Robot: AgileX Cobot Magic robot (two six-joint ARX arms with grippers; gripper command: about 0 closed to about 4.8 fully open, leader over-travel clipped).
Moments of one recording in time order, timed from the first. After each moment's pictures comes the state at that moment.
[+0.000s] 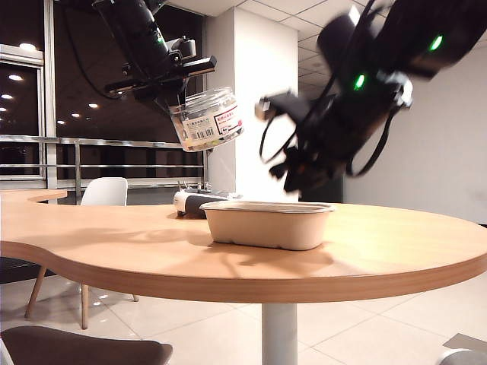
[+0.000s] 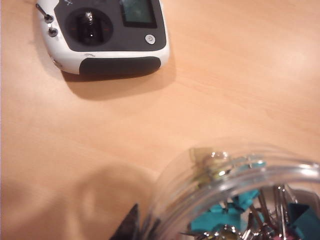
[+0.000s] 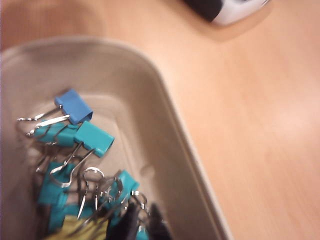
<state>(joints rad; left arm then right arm) -0.37 1.92 1.80 -0.61 0.02 -0.11 0.50 1.79 1.04 0.20 -0.02 -0.35</state>
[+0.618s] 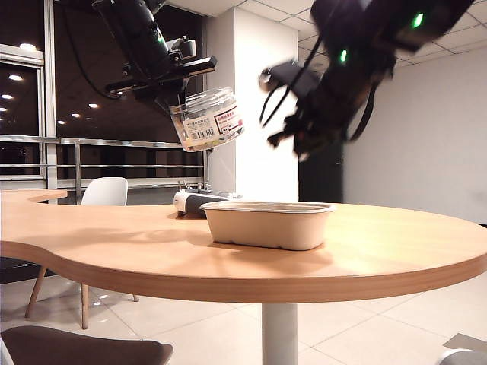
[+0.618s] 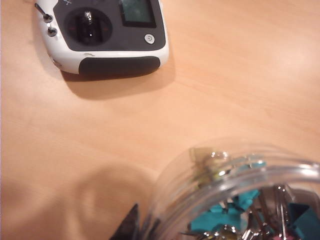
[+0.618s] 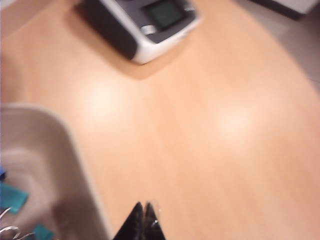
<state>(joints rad) -0.37 1.92 1.80 -0.61 0.03 -0.11 0.50 1.75 1.15 0.19 0.18 -0.35</state>
